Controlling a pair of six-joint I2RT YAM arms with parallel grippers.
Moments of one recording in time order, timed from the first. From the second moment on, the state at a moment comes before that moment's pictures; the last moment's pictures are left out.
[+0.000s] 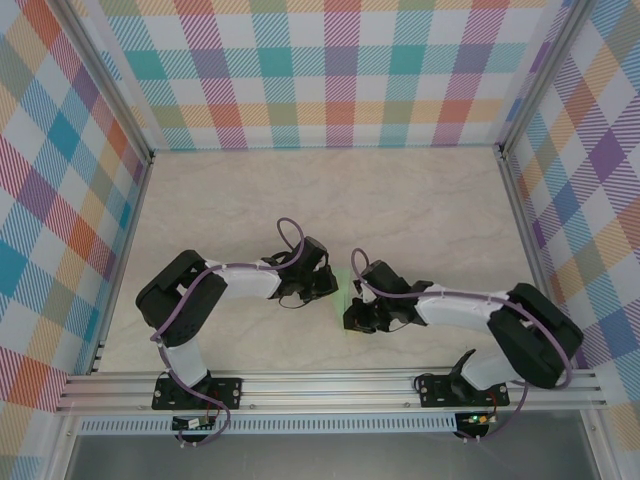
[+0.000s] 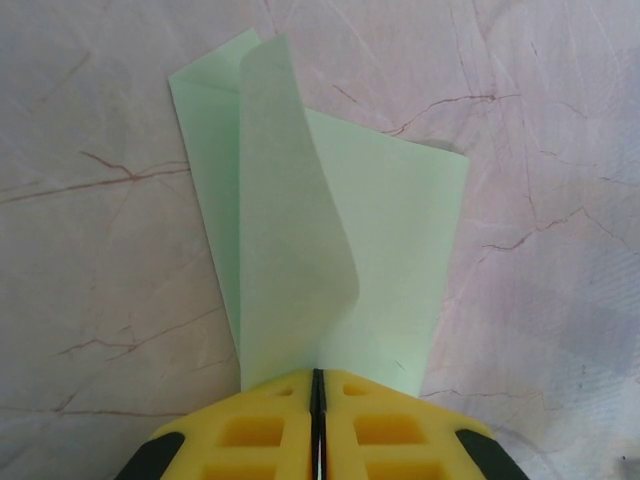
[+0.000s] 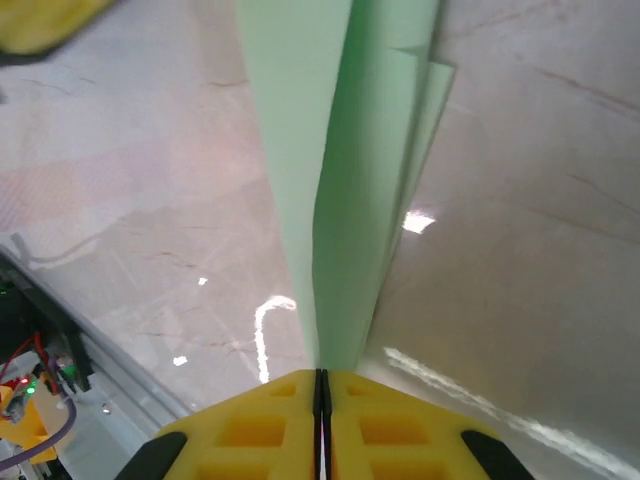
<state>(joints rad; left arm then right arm) -0.78 1.78 0.87 -0.05 0.22 -1.01 0.81 1.38 0.55 -0.19 -0.47 0.88</state>
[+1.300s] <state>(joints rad) -0.79 1.79 0.90 -0.10 0.22 -1.00 0.79 1.44 0.42 0.06 -0.57 0.94</state>
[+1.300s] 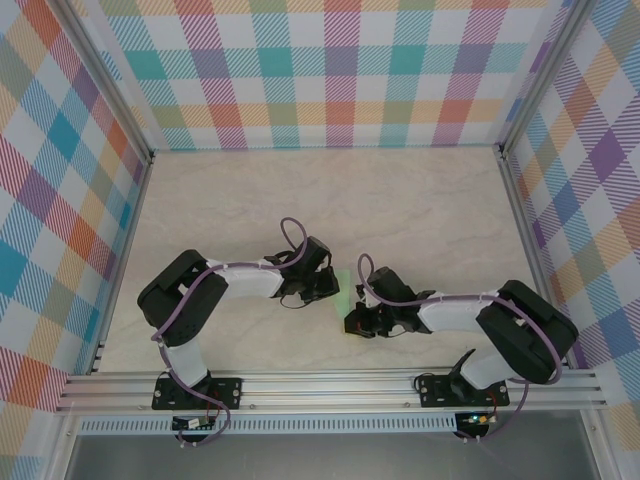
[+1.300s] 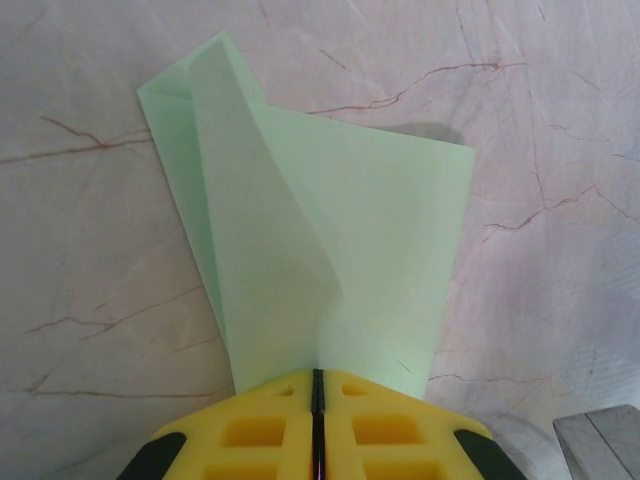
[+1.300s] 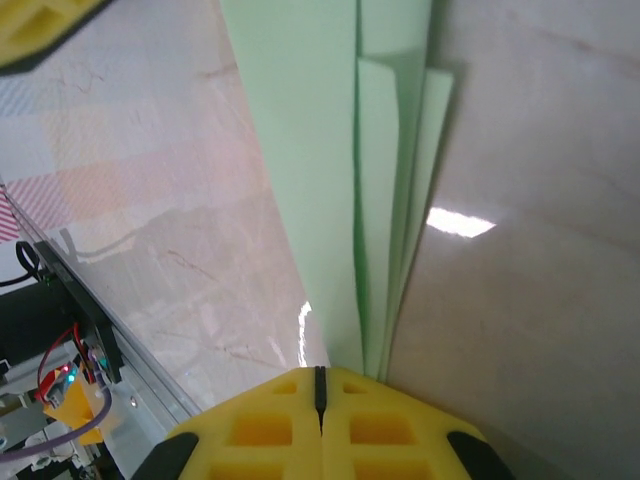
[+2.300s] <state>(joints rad) -0.79 1.79 0.92 -0.11 0.23 -1.00 0.74 1.49 0.57 0.00 -0.52 0.90</state>
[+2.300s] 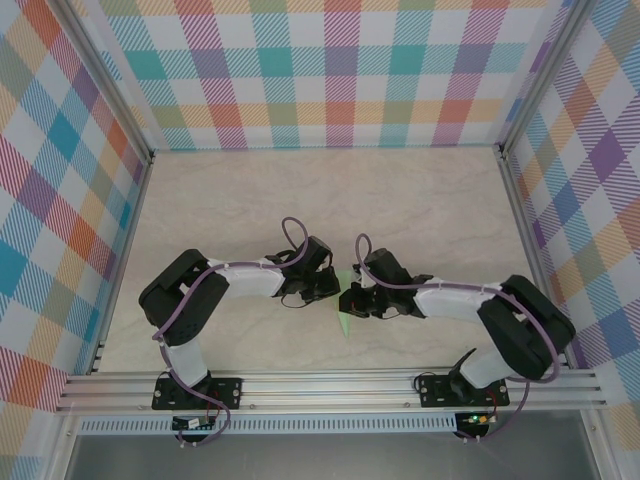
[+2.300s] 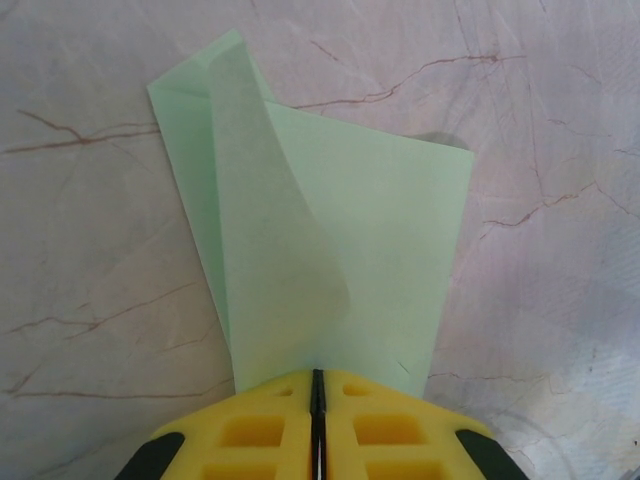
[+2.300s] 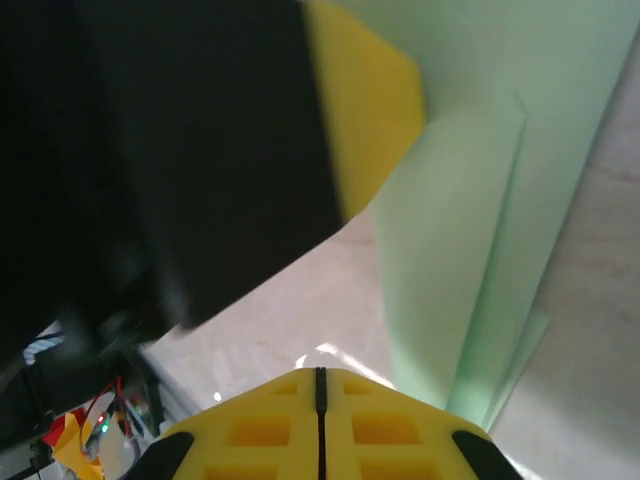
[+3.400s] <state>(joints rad) -0.77 1.82 0.95 -0.07 0.17 -0.87 0.73 1.56 0.54 0.02 -0.50 0.86</state>
